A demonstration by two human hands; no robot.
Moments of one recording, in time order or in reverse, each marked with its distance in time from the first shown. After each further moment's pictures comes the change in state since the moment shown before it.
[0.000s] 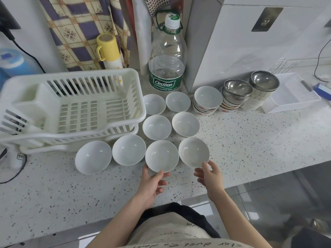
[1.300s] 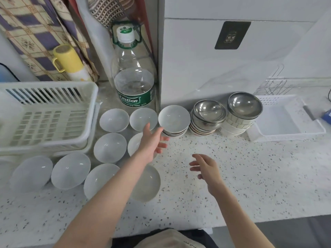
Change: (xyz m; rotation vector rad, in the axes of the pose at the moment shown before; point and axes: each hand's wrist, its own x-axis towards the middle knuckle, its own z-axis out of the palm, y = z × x) left_hand 0.123 0.122 0.223 0.161 0.195 0.193; right_hand 0.148 -0.128 -0.108 -0.206 -0.281 -0.053
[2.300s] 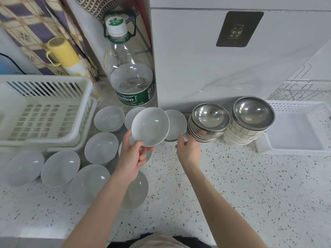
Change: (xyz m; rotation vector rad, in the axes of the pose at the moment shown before) left_hand -0.024 -0.015 -0.010 -0.206 0.131 0.109; right_hand 0.075 -0.043 0.048 -0.339 0.104 -0.299
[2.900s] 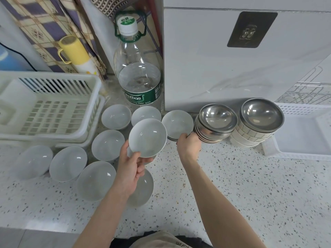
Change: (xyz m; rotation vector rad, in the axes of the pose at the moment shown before) left_hand -0.029 -0.017 -0.023 -0.066 0.074 -0.006; right_hand 0.013 -0.019 0.023 -0.032 0.061 0.158
